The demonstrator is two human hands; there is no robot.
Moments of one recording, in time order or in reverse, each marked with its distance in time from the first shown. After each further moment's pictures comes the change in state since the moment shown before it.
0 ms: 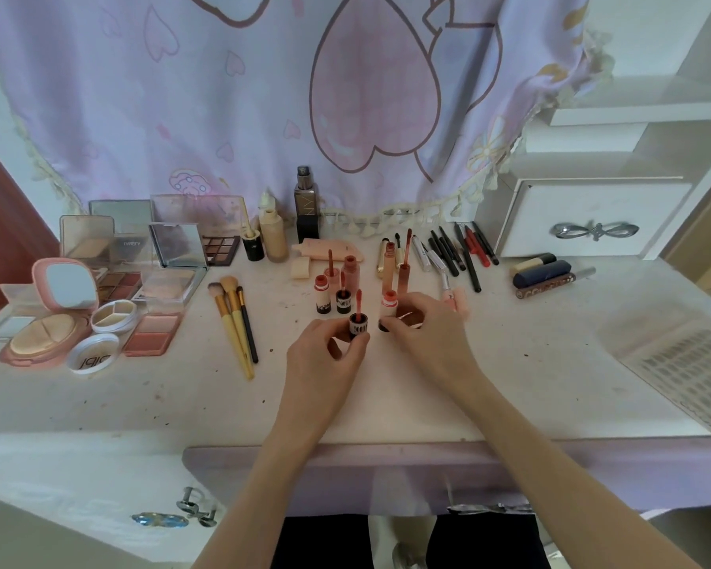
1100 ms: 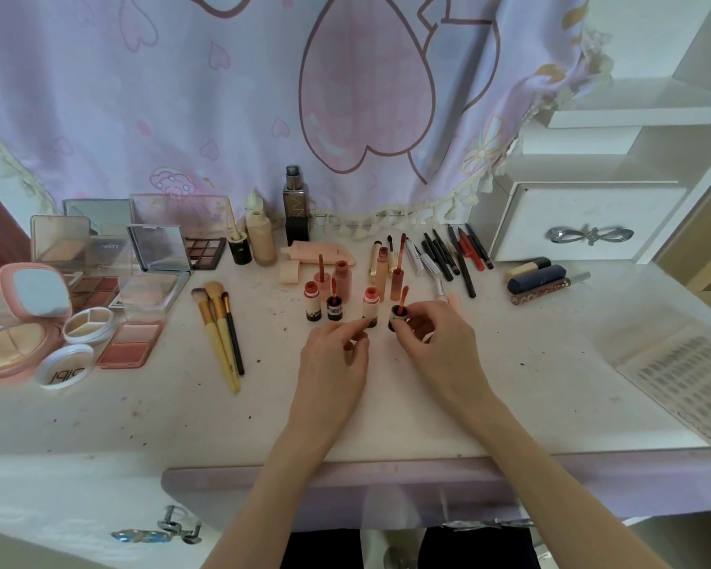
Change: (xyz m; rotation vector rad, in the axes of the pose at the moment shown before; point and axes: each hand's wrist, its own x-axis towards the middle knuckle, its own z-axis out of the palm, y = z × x) left_hand 0.012 0.001 0.019 0.146 -0.081 0.078; right_hand -0.004 0.011 -0.007 -0.107 0.153 -0.084
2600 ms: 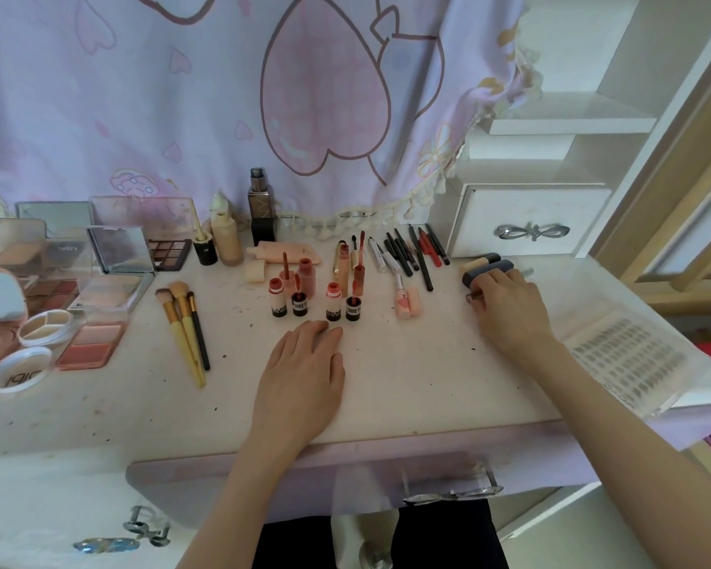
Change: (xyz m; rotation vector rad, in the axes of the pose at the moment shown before) left_hand -0.019 -0.007 0.005 0.475 -0.147 0.167; right_hand 0.040 0.079 -0.103 -0.950 -0.095 0.008
